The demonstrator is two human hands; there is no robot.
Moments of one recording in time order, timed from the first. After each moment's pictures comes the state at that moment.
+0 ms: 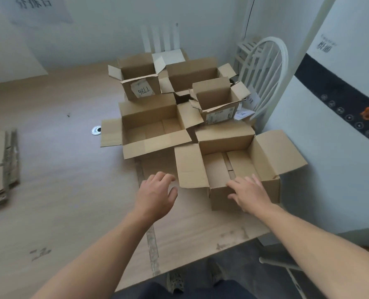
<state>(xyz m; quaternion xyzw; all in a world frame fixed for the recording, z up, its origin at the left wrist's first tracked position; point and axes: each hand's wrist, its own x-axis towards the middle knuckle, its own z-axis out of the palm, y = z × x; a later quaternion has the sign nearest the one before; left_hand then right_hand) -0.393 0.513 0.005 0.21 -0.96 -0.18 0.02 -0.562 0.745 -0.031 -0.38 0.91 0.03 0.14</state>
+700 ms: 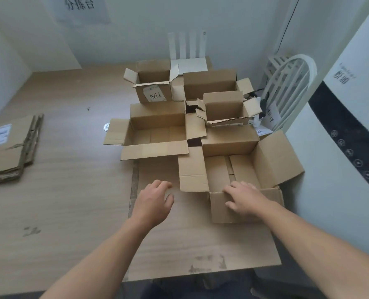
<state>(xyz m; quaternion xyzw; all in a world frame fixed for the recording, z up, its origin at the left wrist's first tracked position) -0.436 0.557 -0.002 0.34 -0.91 -0.21 0.02 -0.660 0.739 -0.017 -0.50 0.84 0.08 0.22</state>
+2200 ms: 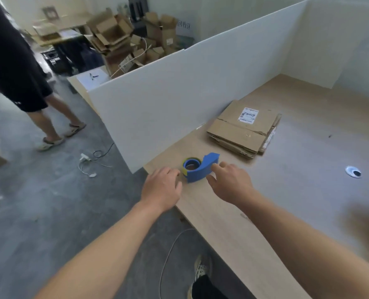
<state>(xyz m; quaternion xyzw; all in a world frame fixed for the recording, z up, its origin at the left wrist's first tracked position) 0.107 0.340 0.056 0.70 -0.70 -0.08 0.07 -0.097 0.295 0.052 -0.81 0.58 -0.04 0.07</state>
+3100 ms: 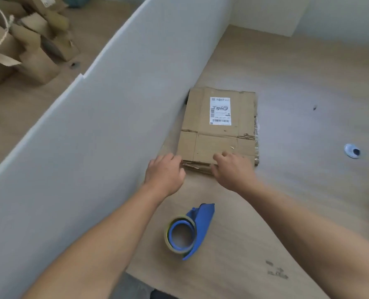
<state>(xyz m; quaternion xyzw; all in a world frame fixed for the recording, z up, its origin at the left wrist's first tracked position) 0.068 -0.010 -0.015 0.53 -0.83 -0.14 -0.05 -0.127 0.045 -0.019 -0.66 0.74 0.01 0.11</state>
